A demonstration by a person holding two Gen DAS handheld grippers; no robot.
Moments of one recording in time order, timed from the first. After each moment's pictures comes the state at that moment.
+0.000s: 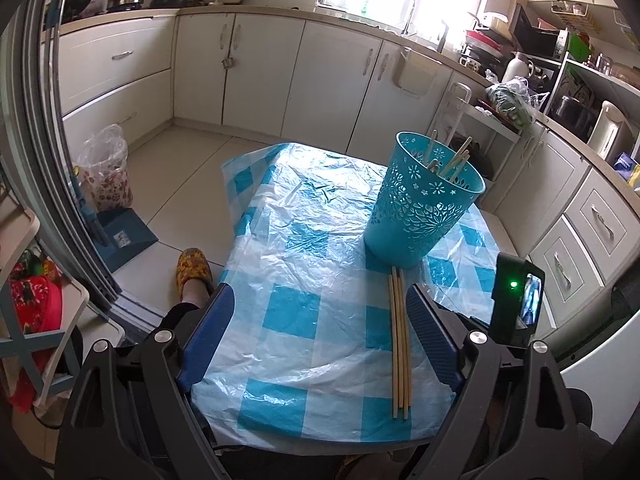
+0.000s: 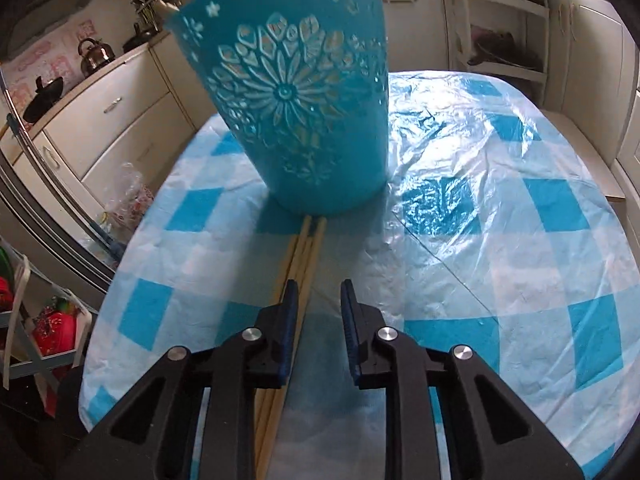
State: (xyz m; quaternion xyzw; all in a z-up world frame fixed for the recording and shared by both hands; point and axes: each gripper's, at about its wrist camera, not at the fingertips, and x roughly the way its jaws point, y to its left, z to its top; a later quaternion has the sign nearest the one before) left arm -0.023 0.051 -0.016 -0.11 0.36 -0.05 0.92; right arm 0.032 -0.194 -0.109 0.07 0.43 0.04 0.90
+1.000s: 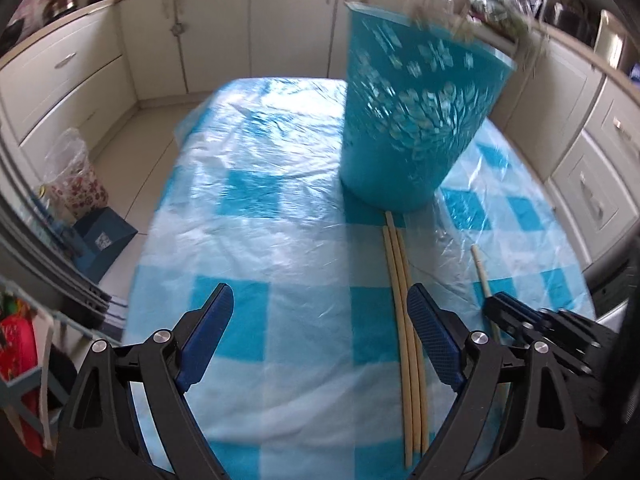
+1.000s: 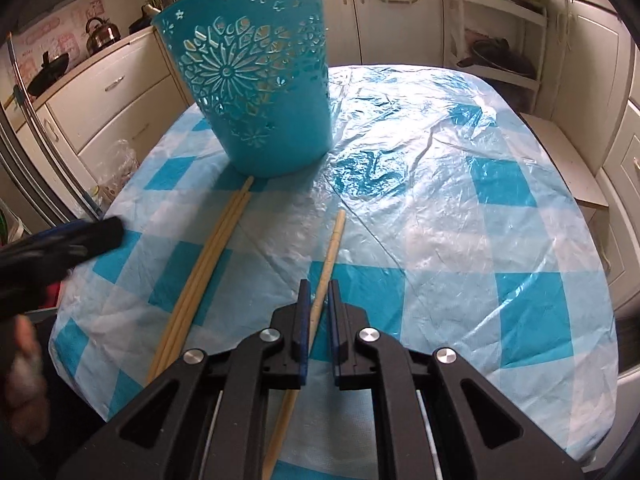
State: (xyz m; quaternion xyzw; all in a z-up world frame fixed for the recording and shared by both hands) left arm 0.063 -0.033 -0.104 0.00 0.46 -0.08 0.89; right arm -0.011 -0.241 -0.110 0.04 0.44 0.05 0.90
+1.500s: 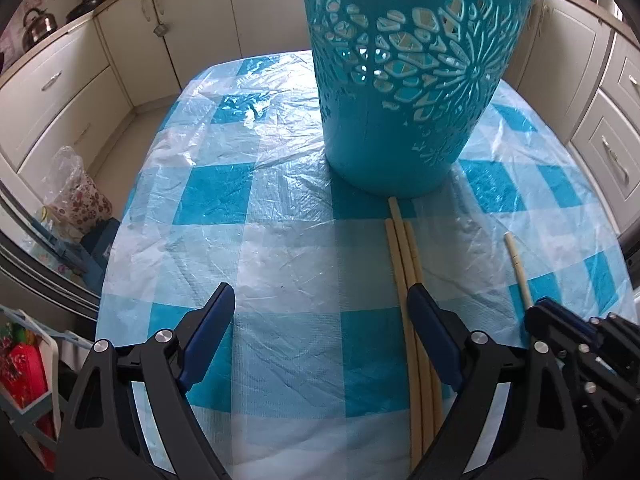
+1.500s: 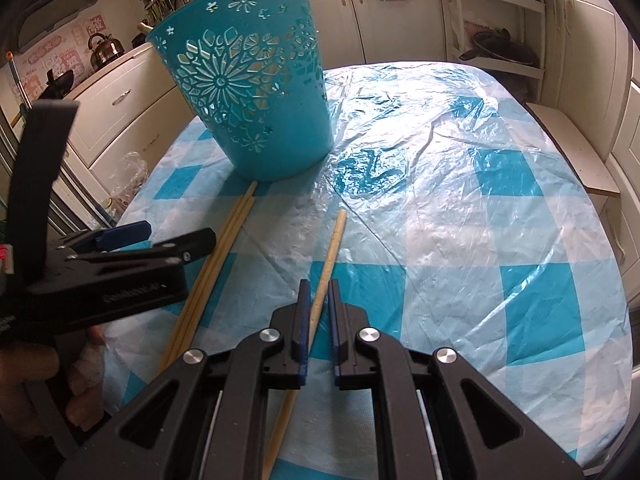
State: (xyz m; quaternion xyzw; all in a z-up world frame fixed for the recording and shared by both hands) left arm 0.093 -0.065 -0.134 0.06 0.48 -0.07 0.87; right arm -0.010 -0.252 -0.110 0.07 0.44 0.07 0.90
